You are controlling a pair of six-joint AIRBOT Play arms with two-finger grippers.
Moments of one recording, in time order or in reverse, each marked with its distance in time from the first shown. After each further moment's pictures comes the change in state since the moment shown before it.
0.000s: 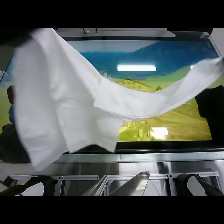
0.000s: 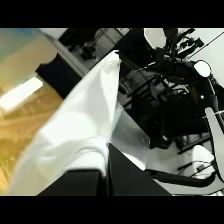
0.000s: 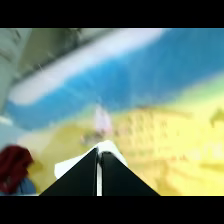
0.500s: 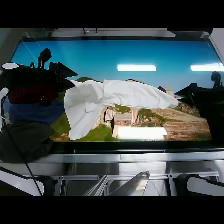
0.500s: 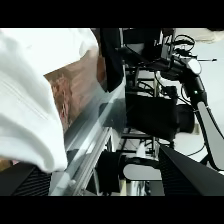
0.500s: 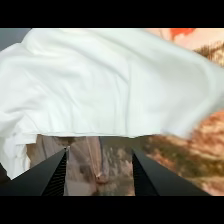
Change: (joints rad) left arm 0.025 -0.451 -0.121 0.112 -0.031 -0.035; right arm 0.080 -0.472 -0.100 -0.050 -0.037 -0.067
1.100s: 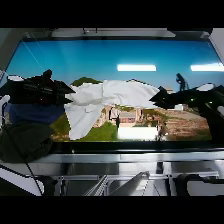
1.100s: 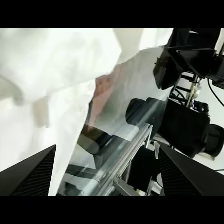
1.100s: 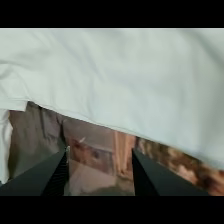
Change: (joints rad) left arm 0.057 -0.036 -0.137 0.248 0.103 -0.048; right arm 0.334 -0.134 -0.004 0.035 -0.127 -0.080
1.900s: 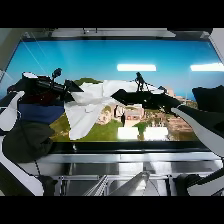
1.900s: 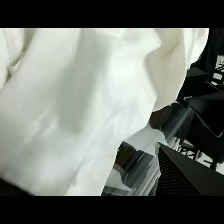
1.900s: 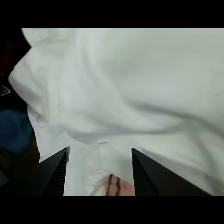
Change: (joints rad) left arm -0.100 -0.173 0.204 0.029 0.068 0.005; right arm 0.488 -0.219 0.145 0.571 -0.333 -0.348
